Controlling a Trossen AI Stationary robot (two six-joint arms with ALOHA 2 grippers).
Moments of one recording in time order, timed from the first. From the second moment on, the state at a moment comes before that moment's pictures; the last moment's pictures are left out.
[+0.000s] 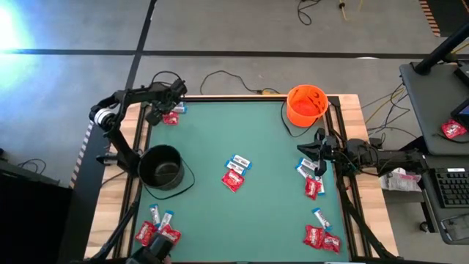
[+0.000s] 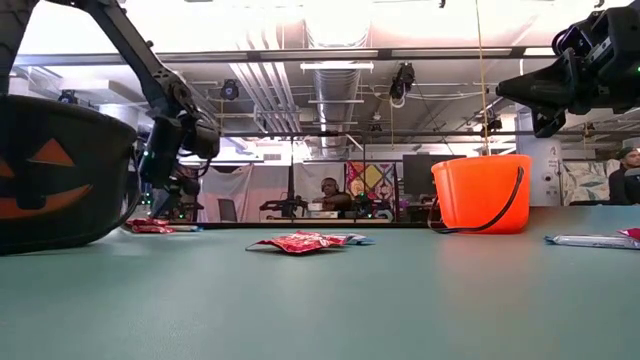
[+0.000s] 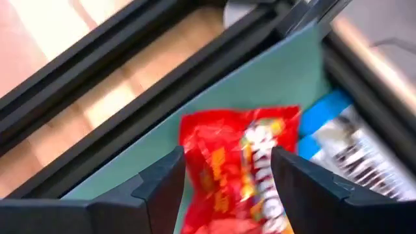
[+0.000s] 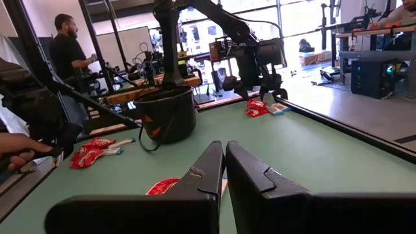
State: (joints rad) left arm 1.01 1.73 1.01 -0.83 -0.49 -1.48; right arm -0.02 0.02 0.01 0.06 0.13 0.18
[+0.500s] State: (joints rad) left arm 0.90 1.78 1.01 -0.81 -0.26 -1.51; right arm -0.02 0.02 0.01 0.06 0.13 0.18
